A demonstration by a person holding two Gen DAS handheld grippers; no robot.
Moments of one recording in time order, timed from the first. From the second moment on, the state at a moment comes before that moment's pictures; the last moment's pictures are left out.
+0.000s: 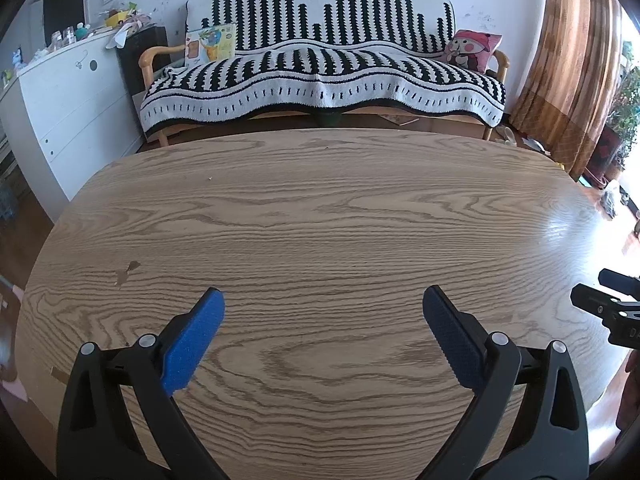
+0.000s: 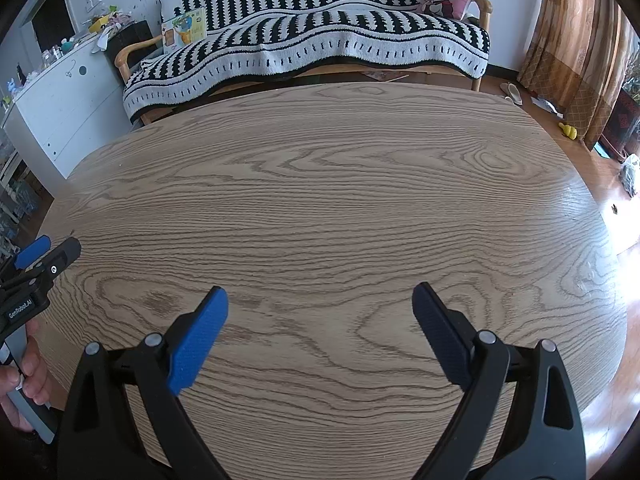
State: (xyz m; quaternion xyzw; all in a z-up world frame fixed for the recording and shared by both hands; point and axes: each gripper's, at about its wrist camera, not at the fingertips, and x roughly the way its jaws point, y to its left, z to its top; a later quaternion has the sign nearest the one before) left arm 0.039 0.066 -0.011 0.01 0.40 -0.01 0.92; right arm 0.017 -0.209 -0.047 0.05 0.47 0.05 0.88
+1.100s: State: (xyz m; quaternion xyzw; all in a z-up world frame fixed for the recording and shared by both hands) left arm 0.041 0.066 -0.010 0.01 0.40 -0.01 0.92; right arm 0.017 -0.209 -0.047 0.05 0.47 0.05 0.88
